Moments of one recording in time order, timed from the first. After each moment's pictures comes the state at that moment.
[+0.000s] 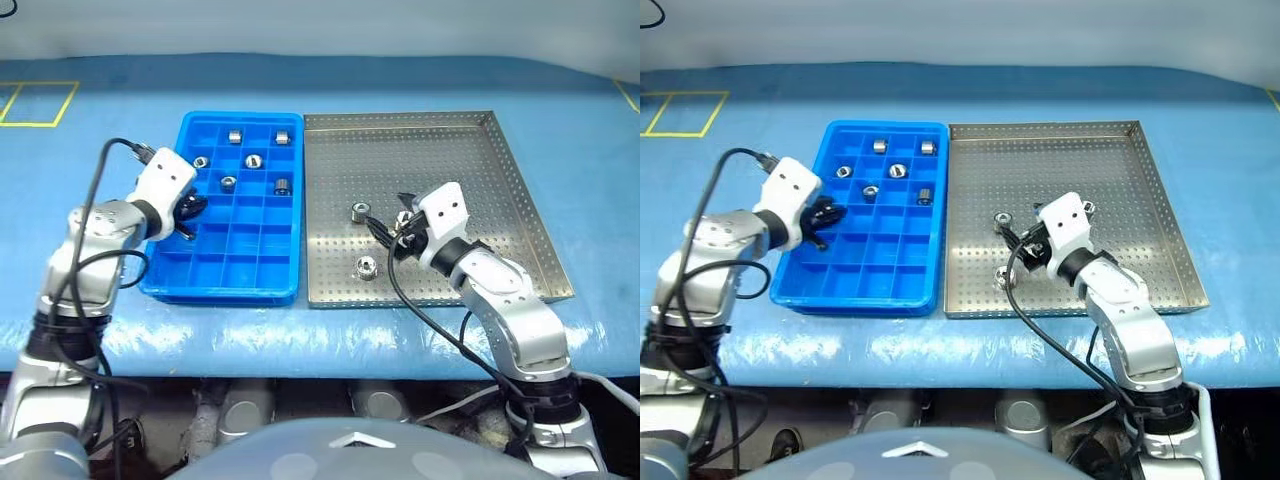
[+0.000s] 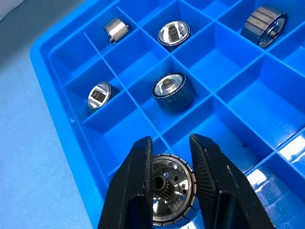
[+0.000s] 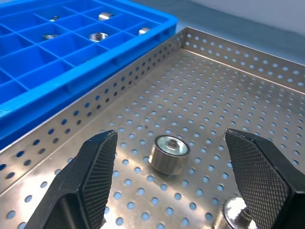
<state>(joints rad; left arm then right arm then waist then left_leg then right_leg) -0.36 0.66 -0.04 -0.20 -0.05 0.86 -0.58 -0.10 -0.41 0.07 -0.47 0.23 0.61 0.41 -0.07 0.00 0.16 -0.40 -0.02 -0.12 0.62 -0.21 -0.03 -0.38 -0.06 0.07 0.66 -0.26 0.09</state>
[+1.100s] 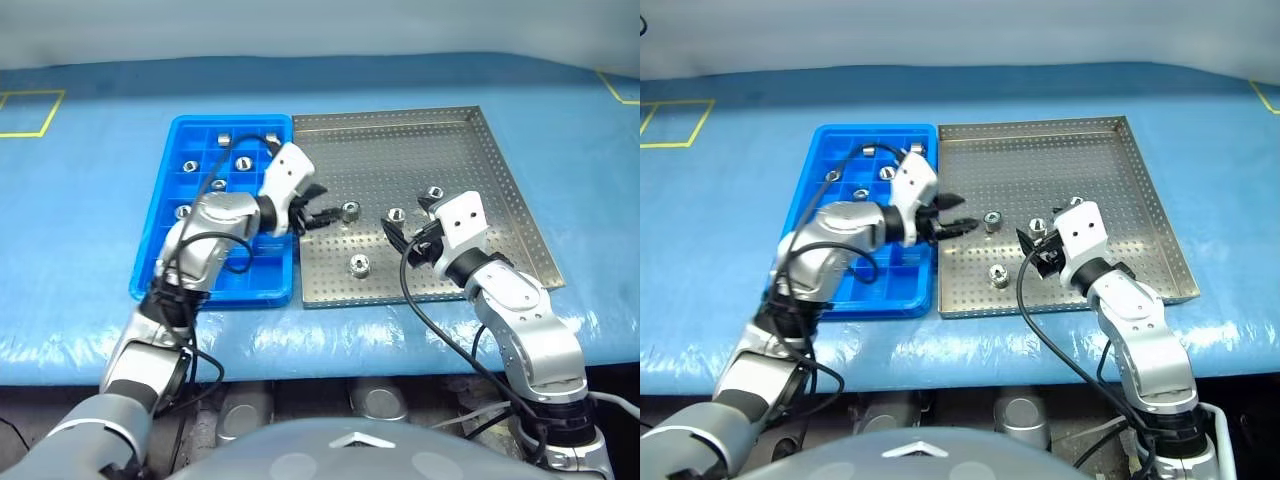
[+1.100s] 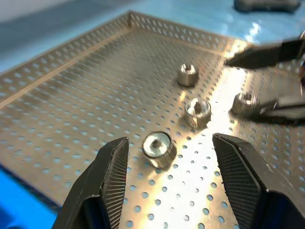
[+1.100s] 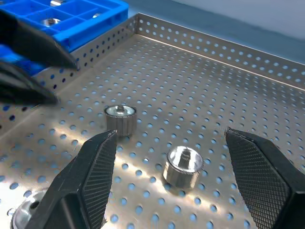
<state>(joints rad) -0.57 0.27 -0.34 0.06 -0.21 0.74 -0.66 0.04 -0.43 -0.01 -0.59 0.20 0.63 0.33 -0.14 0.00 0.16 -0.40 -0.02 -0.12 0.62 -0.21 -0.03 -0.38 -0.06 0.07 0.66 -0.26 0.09</state>
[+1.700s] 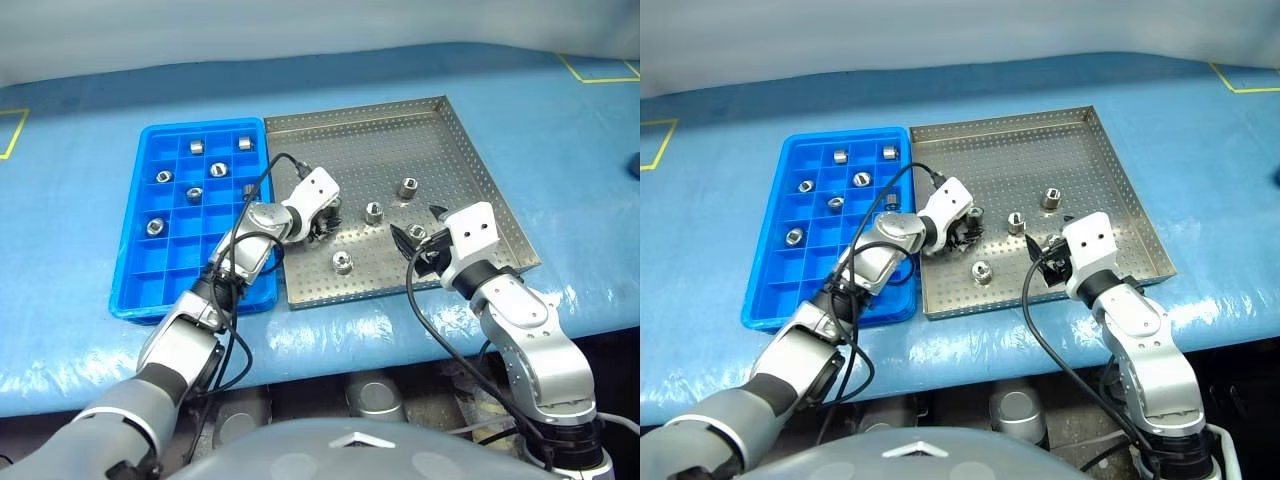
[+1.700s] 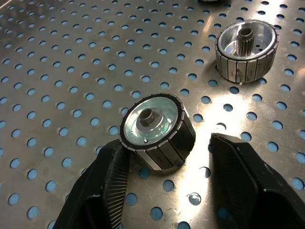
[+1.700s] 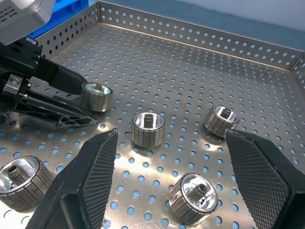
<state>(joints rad) -0.65 0.16 -0.38 0.36 -0.01 0.56 -0.57 0.10 -0.42 -0.02 -0.65 0.20 0.64 0.28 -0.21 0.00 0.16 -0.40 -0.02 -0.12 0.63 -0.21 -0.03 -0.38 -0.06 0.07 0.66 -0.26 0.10</state>
